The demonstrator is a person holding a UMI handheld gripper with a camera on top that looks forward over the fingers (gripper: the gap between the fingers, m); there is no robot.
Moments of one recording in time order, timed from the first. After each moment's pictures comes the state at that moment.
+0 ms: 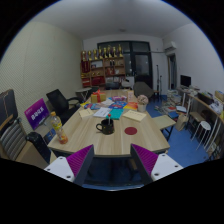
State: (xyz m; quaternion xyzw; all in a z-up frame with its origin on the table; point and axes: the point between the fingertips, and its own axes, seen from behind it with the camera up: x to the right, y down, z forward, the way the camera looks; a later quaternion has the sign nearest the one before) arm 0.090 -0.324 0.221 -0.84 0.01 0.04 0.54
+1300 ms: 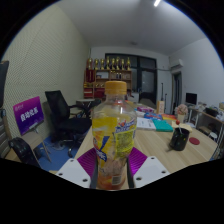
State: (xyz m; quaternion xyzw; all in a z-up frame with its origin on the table) arm -0.257 -0.008 0.064 -0.77 0.00 -0.02 0.63
